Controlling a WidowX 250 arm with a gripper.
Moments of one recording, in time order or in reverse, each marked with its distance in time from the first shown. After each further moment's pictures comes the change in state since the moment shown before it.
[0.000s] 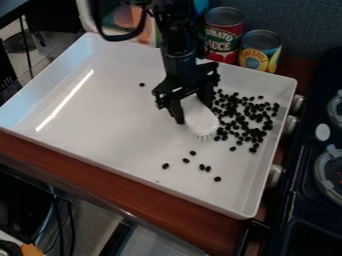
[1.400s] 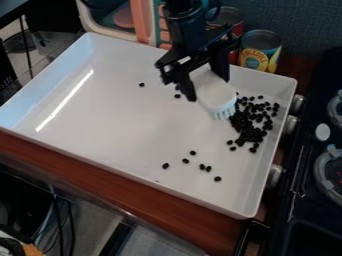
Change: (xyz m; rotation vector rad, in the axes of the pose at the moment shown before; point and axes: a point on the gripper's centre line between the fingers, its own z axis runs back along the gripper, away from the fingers) arm -0.025 0.000 0.071 -0.110 0.035 -0.026
